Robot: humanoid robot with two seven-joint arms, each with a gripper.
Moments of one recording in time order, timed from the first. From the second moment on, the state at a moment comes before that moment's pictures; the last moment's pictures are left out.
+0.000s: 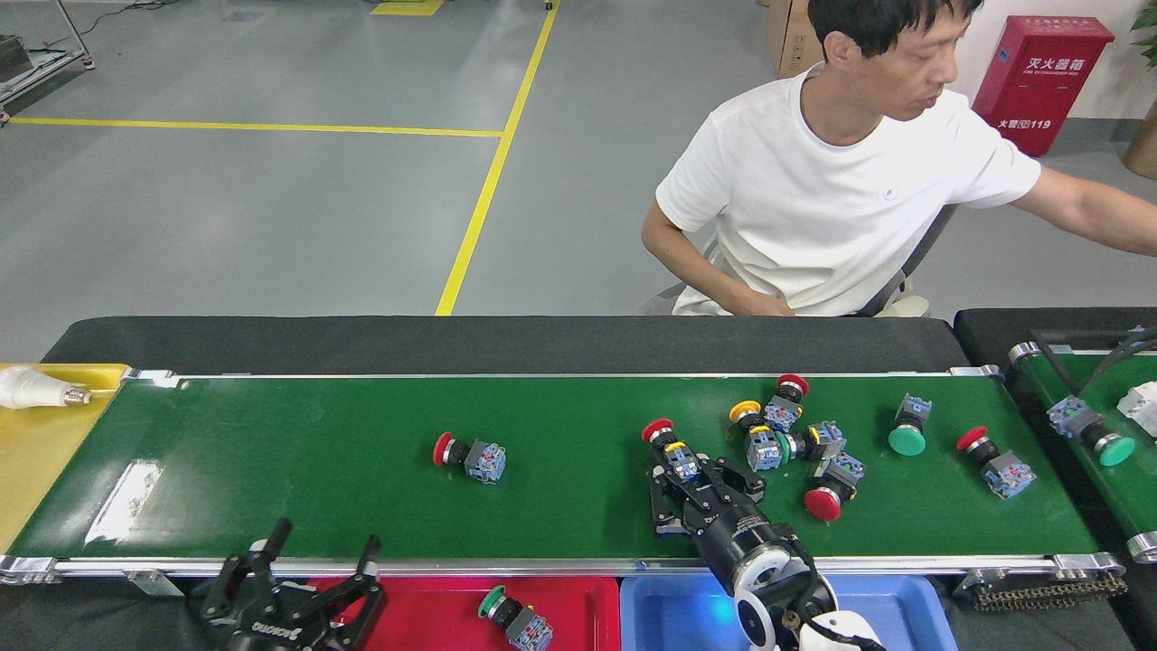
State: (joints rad) left arm 0.10 0.04 0.05 -1.58 -1.65 -0.29 0.08; right arm -0.11 -0.01 0.27 -1.51 1.22 -0.28 0.18
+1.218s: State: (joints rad) left arm -0.31 0.05 -0.01 -1.08 -1.70 -0.26 0.04; right arm 0.04 0.02 0.27 -1.59 1.08 -0.77 0.35
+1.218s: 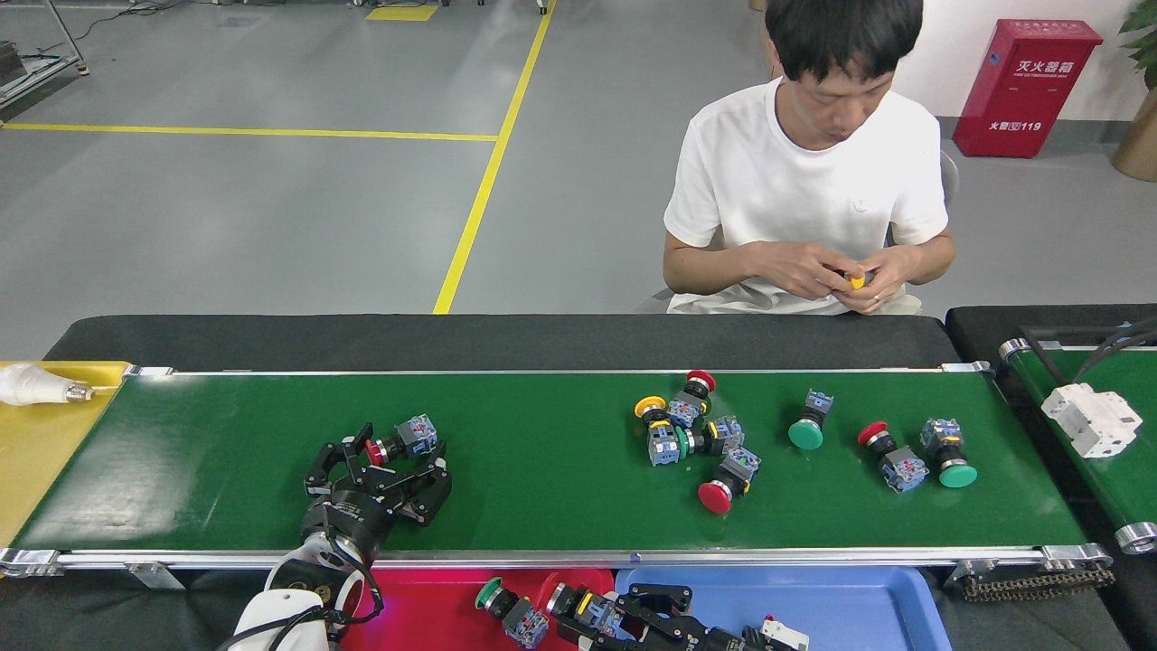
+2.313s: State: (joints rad) left arm 0.35 0.15 0.05 -1.72 -1.68 -0.39 0.13; right arm -0.03 0.05 -0.10 -1.64 1.08 -0.51 0.35
